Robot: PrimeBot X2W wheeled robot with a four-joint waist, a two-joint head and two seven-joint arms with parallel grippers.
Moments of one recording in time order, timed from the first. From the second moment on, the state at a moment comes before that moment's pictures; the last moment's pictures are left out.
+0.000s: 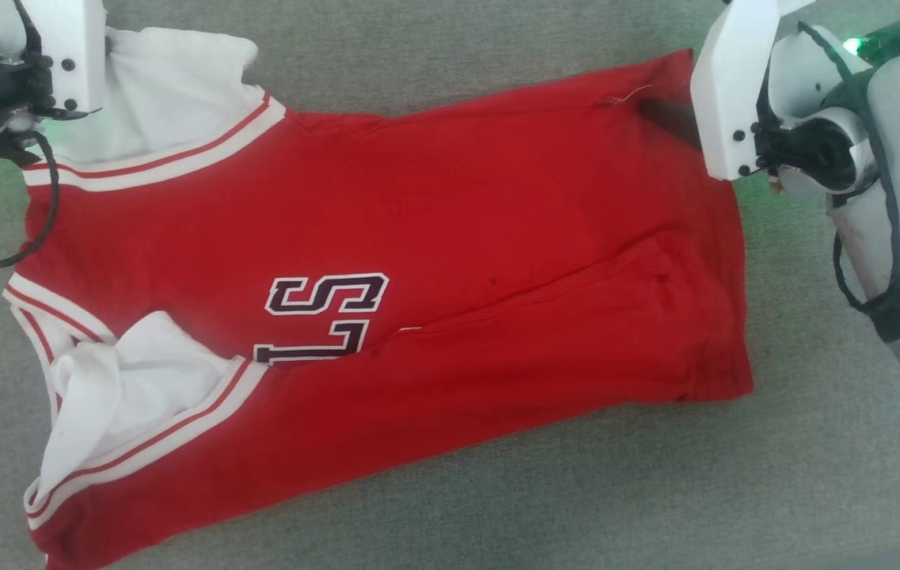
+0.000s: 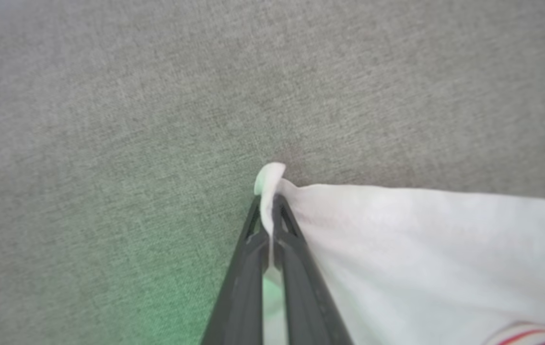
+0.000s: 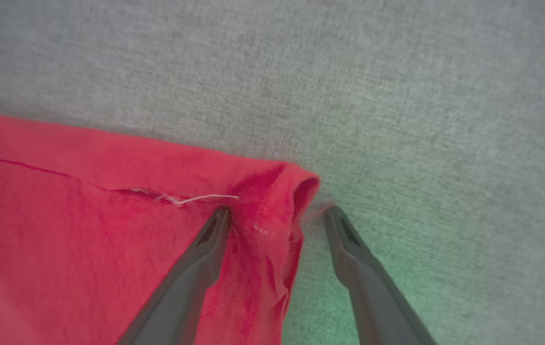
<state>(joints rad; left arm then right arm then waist) -1.36 0.60 -0.86 0.79 -0.99 0.03 0.76 -1.07 -0.28 0.43 0.55 0.59 0.13 0.89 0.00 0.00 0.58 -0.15</state>
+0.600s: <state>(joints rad) -1.35 0.60 -0.85 0.75 -1.02 0.00 0.77 -1.01 -0.43 0.50 0.47 0.68 0.13 0.78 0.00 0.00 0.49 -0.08</state>
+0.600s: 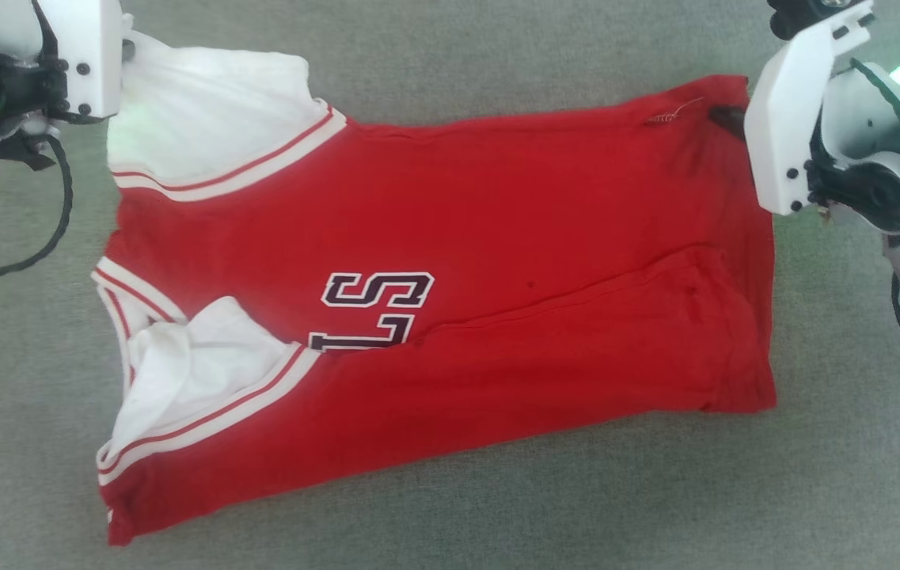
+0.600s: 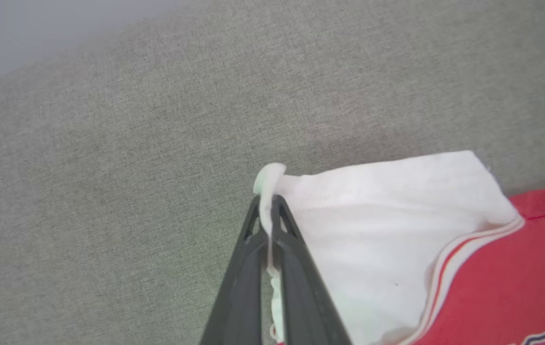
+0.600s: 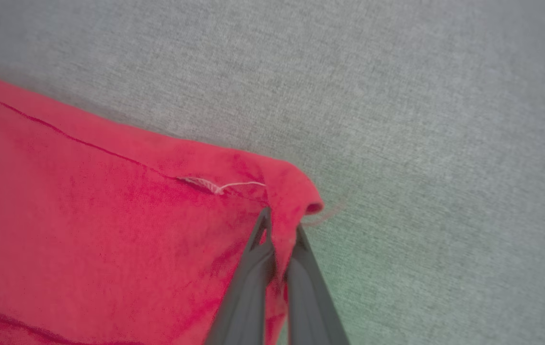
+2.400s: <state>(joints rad) -0.62 0.93 -0.84 -0.05 -1.17 0.34 0.51 -0.34 -0.43 0.10 0.00 0.63 0.13 0.90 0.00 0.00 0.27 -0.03</state>
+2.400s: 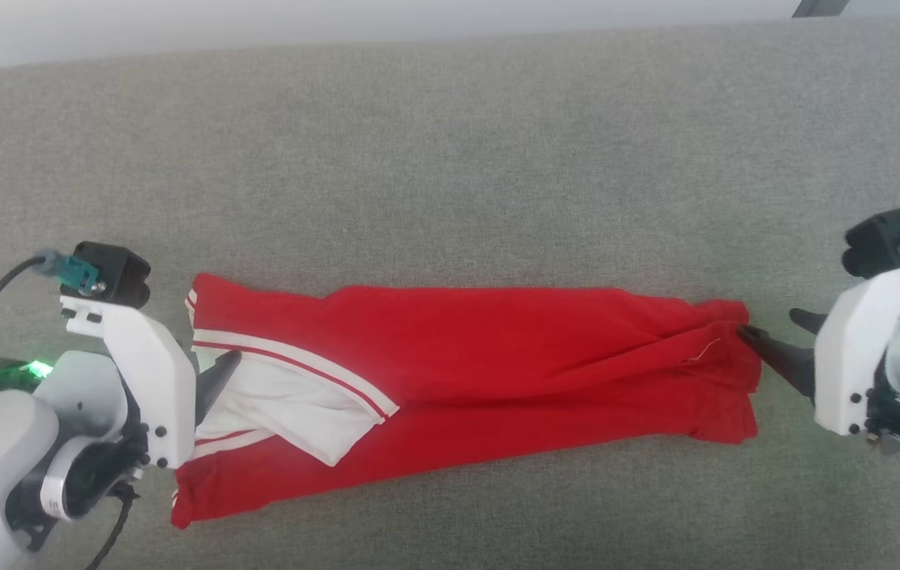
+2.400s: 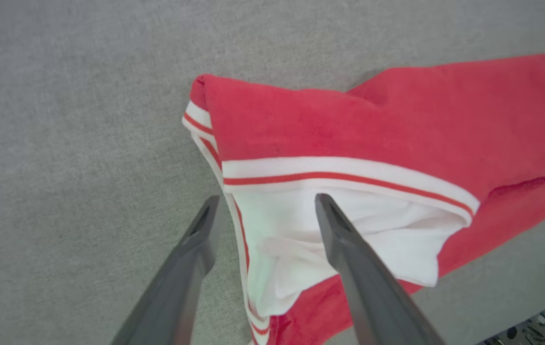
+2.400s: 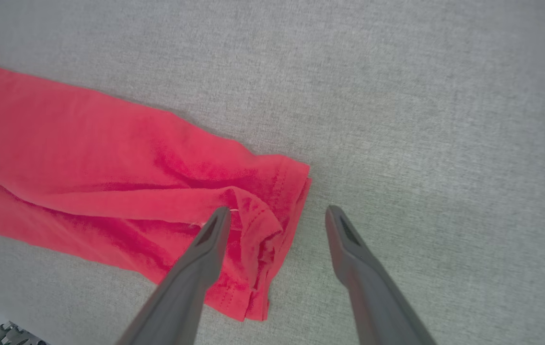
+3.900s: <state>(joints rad) -0.15 0.39 -0.05 0.16 -0.62 0.03 -0.26 -0.43 -0.45 0.26 0.31 0.78 0.13 0.78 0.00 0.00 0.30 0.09</state>
